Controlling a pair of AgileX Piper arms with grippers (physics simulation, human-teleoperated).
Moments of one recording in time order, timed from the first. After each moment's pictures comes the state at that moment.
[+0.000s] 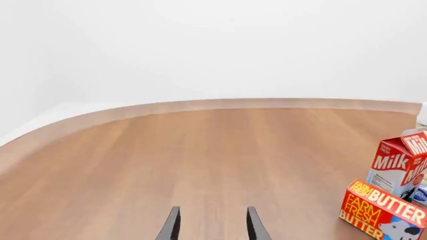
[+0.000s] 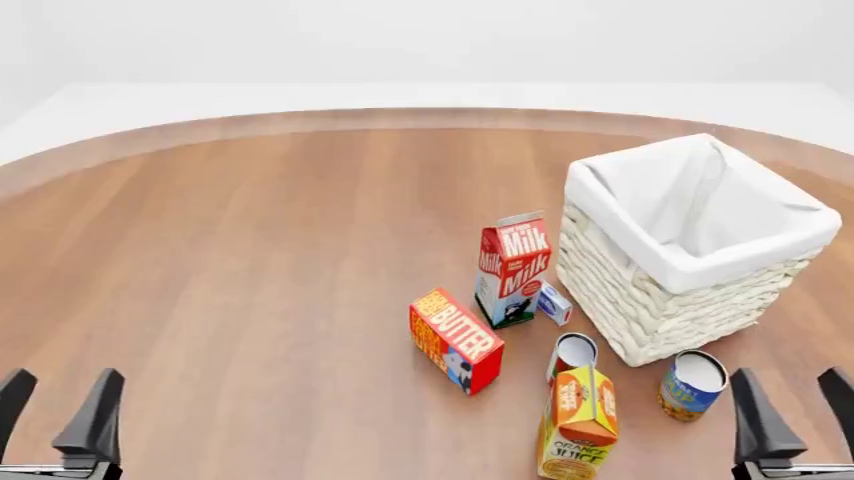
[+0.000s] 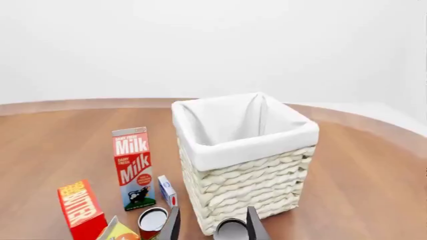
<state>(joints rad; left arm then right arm) 0.00 0.00 0.00 0.00 0.00 0.00 0.00 0.00 0.00 0.00</state>
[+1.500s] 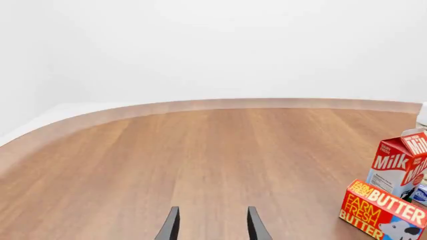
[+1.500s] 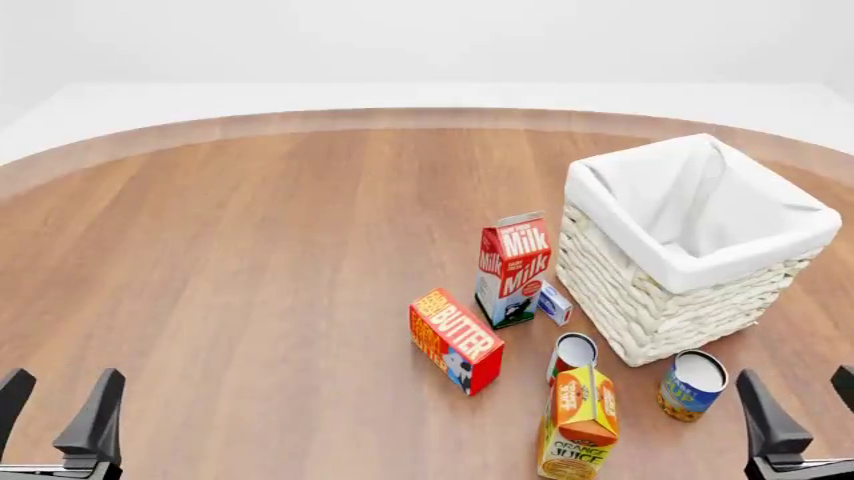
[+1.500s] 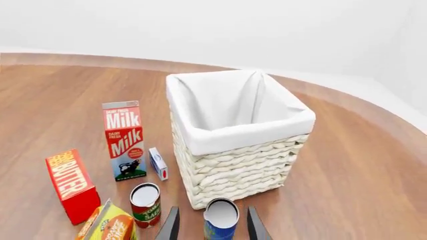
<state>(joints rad) 0.00 0.00 0.00 0.00 0.00 -0.02 0.06 -0.17 0.28 -0.09</state>
